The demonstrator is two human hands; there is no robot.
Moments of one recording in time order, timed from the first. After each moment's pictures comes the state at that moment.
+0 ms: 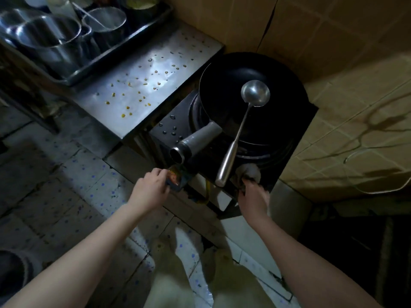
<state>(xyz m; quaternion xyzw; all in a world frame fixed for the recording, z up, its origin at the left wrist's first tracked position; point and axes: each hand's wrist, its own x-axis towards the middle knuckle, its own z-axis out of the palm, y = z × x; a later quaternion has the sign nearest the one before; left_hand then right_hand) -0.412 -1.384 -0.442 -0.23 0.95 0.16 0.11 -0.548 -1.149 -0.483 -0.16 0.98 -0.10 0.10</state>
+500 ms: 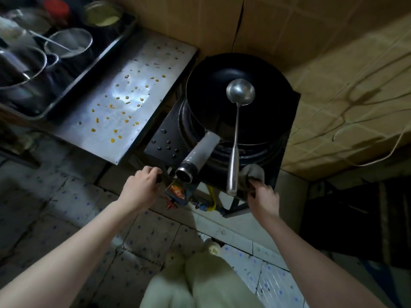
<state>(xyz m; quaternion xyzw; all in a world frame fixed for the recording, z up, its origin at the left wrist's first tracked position) -0.444 -1.459 -0.425 -0.13 0.97 0.11 0.14 -0.540 -1.153 -0.475 -0.06 0.98 -0.11 0.14</state>
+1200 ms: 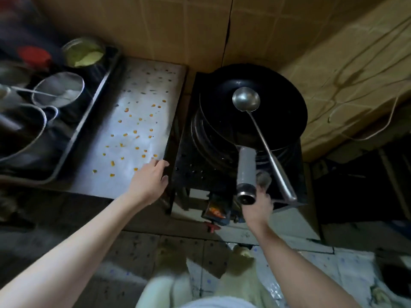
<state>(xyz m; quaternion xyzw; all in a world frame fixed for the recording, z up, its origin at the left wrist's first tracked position) -0.522 -1.603 -0.420 -0.01 0.98 0.16 0.13 -0.500 -1.321 -0.495 0.24 0.93 -0.29 0.02</state>
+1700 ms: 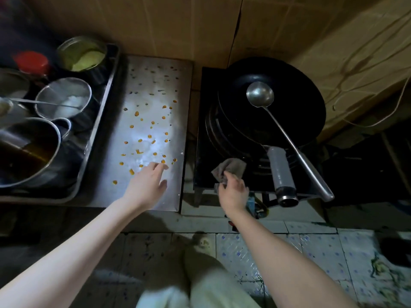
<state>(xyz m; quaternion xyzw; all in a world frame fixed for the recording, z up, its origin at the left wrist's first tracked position) -0.536 -1.689 -0.423 0.05 0.97 0.16 0.15 -0.528 -1.457 -0.492 0.15 0.96 -0.24 0.08</state>
